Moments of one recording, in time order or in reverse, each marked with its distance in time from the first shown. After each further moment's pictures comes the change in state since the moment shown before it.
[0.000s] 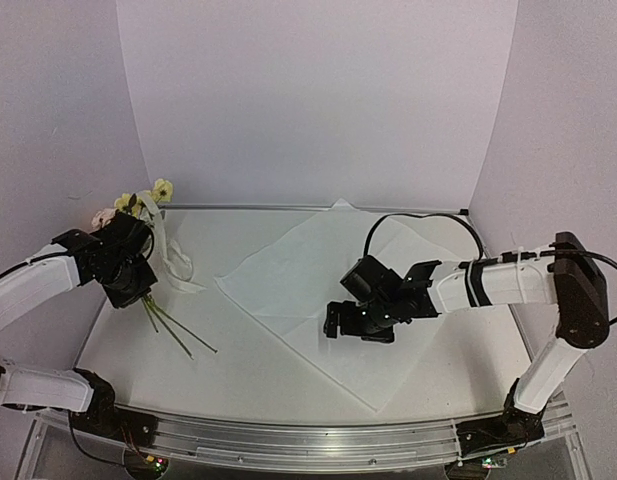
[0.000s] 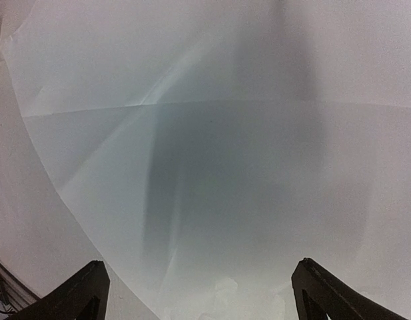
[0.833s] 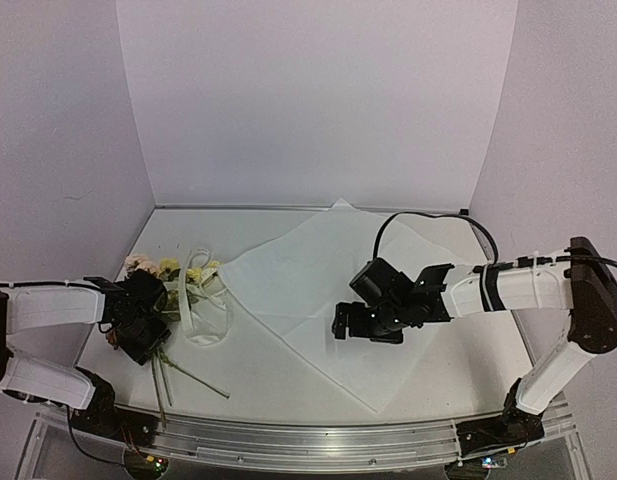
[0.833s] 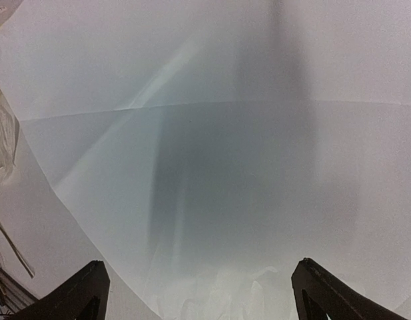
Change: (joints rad) left arm 0.001 0.106 -0.345 0.212 0.205 -0.320; right arm 0.006 -0.084 -0.064 -0.001 0.053 0.006
